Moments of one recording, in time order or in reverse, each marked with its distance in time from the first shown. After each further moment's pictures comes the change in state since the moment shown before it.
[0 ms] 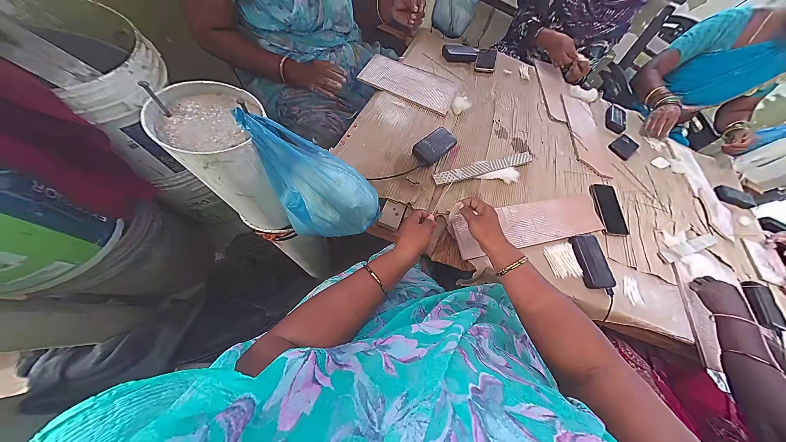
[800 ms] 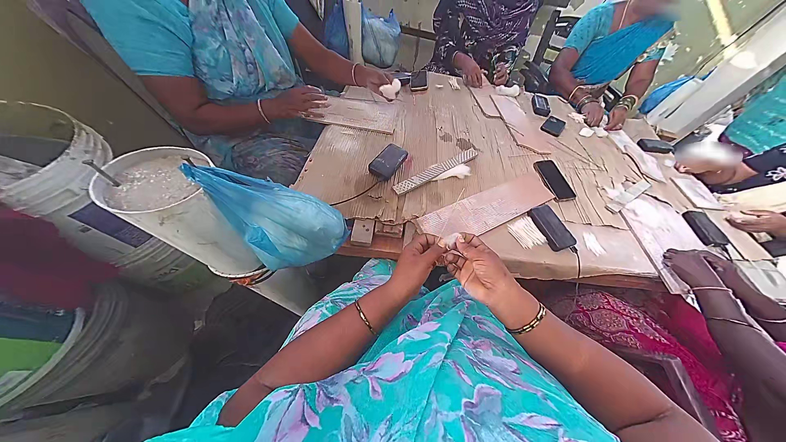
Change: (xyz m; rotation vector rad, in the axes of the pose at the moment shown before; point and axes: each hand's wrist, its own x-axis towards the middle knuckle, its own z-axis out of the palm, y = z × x) left_hand -0.073 0.006 0.030 -0.242 -0.410 0.176; right_hand -0.142 -0.046 -0.020 1.116 0.225 0.442
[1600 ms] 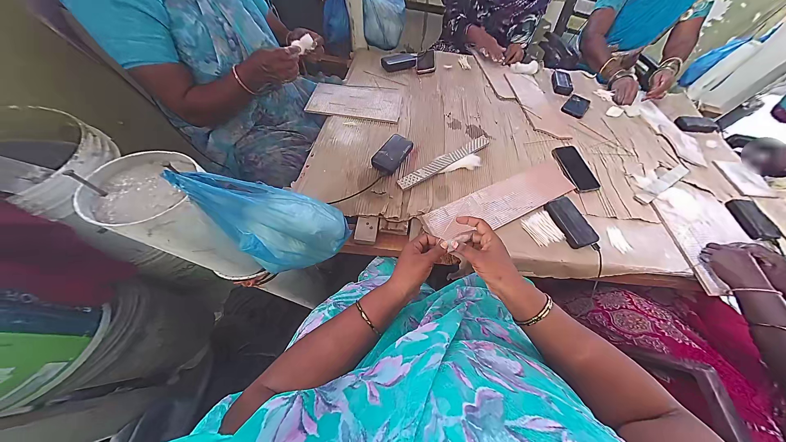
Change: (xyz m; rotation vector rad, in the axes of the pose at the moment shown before) left_hand 0.016 -0.009 -0.010 0.133 0.084 -0.073; right_hand 0.038 0.001 -0.023 -0.631 -0.198 -0.350
